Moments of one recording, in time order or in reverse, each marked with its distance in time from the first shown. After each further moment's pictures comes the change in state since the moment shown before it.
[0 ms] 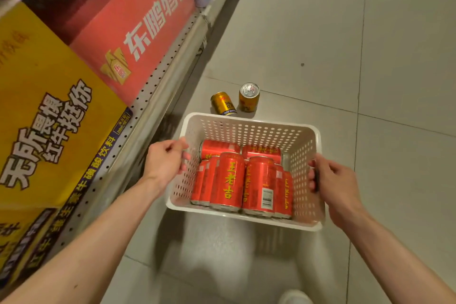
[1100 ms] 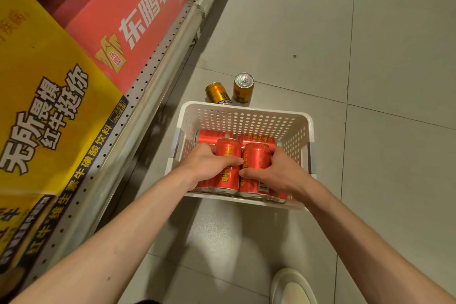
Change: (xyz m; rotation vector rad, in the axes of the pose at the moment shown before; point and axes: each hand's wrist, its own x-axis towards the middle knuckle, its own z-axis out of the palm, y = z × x) left_hand -0.042 0.016 0.046 0.248 -0.511 -0.118; right_hand -0.031 -0.022 0.061 -0.669 -0.456 -0.025
